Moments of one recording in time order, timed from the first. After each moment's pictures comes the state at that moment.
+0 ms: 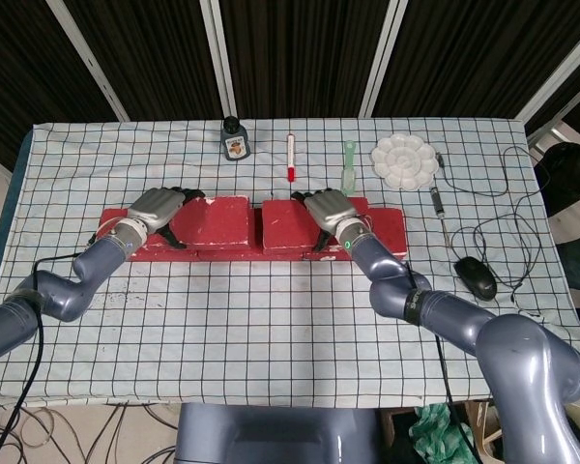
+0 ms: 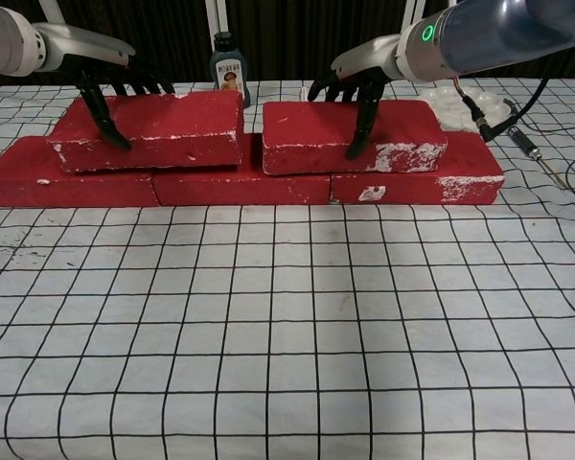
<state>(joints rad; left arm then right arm) -1.00 -1.35 -0.22 -1.10 1.20 0.35 -0.17 1.34 -1.55 0.11 -1.01 -0.57 0.39 -0.25</state>
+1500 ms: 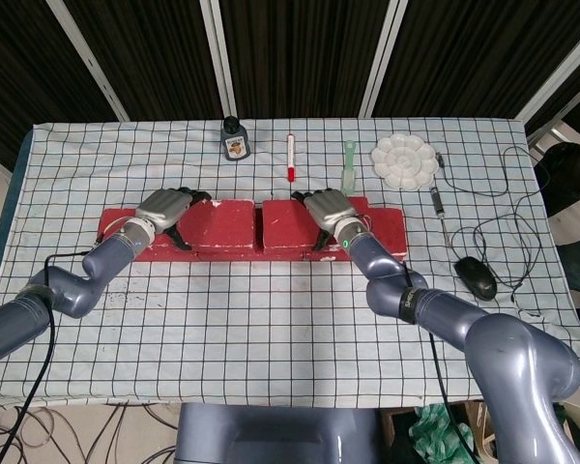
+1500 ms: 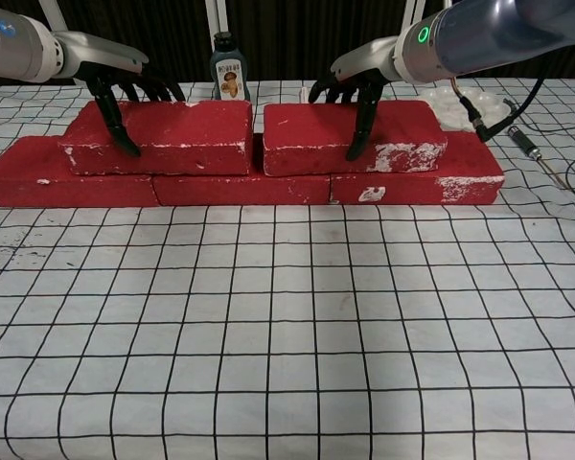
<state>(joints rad) -1.05 -1.39 -0.18 -1.05 1.20 0.33 -0.20 1.38 -1.56 0.05 -0.99 -0.53 0.39 -0.22</state>
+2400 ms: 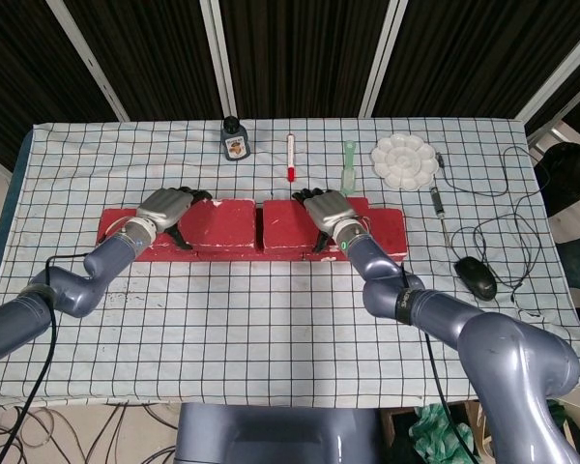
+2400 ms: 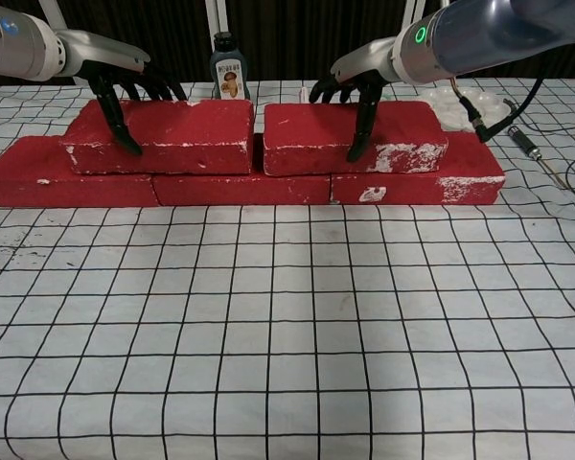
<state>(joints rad) -1.07 -1.39 -0.17 -1.06 1.15 0.34 -0.16 1.42 -1.55 -0.01 -1.03 -0.43 0.42 -0.26</state>
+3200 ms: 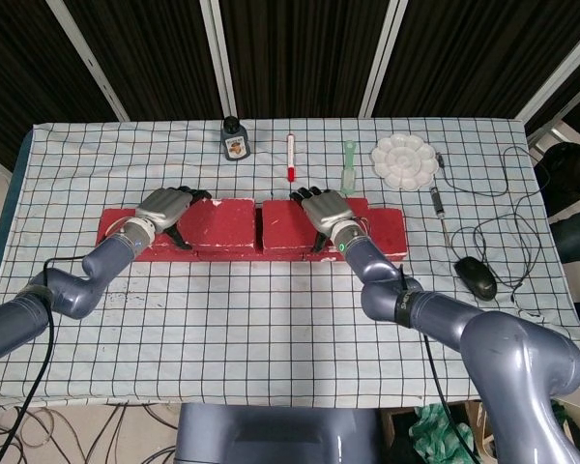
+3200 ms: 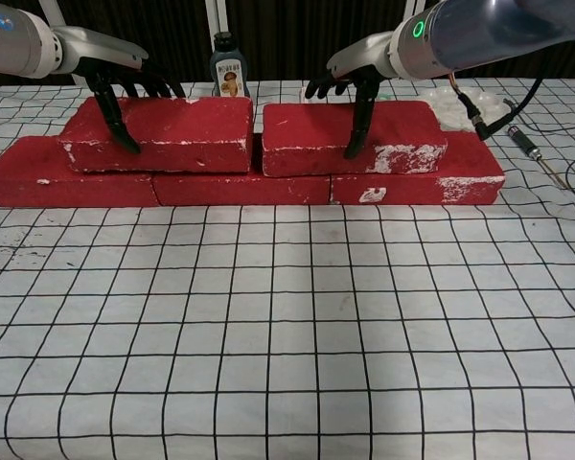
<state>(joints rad) -1.07 -1.37 -0.16 -1.10 1.11 0.36 -0.13 1.43 -1.53 -0.01 -1.10 -0.39 0.47 -0.29</state>
